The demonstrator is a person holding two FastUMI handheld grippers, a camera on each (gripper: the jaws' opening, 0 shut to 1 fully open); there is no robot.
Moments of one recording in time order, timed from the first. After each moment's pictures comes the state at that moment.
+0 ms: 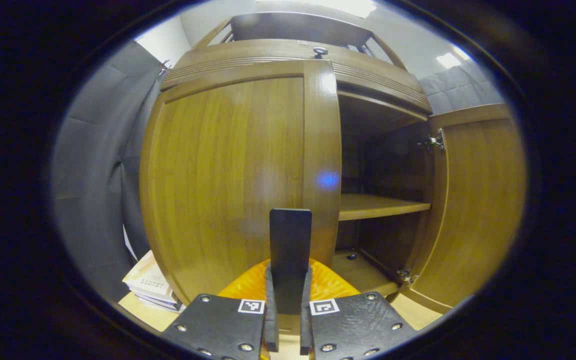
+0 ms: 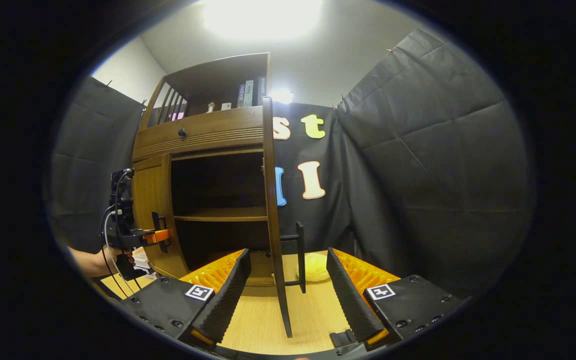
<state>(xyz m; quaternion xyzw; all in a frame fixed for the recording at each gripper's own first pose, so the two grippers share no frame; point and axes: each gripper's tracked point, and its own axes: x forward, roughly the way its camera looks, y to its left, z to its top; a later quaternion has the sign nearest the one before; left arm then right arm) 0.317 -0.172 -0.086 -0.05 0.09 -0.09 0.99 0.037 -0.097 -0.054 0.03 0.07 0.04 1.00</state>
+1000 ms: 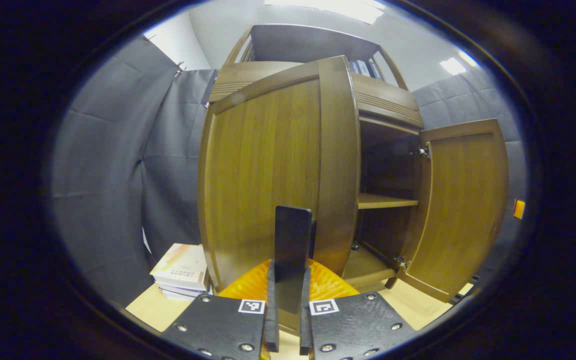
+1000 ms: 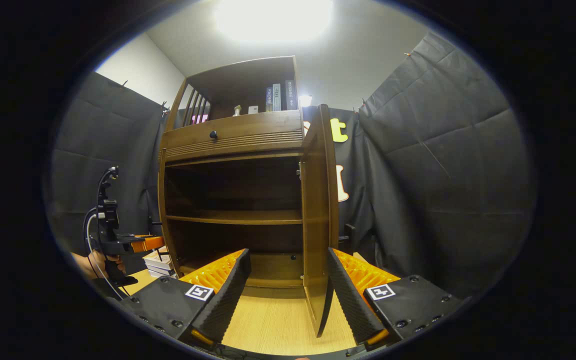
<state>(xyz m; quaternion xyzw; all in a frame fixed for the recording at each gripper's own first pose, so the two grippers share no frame) 0.223 -0.101 -0.075 -0.06 0.08 -0.08 0.99 0.026 -0.034 -0.047 0.03 0.06 0.09 0.99</state>
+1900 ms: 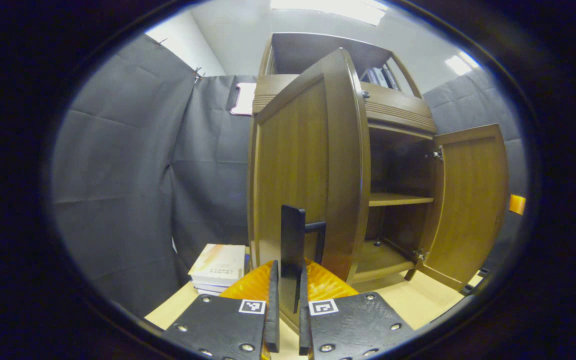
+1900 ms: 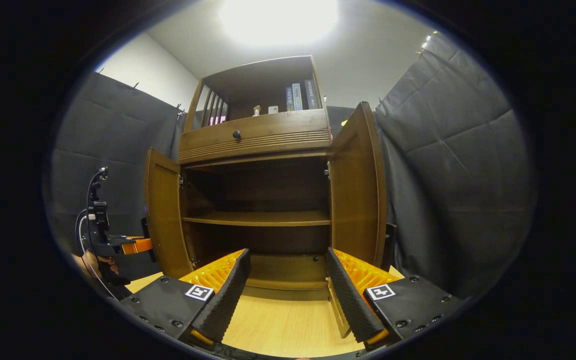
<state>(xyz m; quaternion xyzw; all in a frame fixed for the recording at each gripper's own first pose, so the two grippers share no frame) 0.177 -0.019 -0.071 -0.04 0.08 -0.02 1.00 0.028 0.017 -0.048 0.03 0.06 0.14 0.99</state>
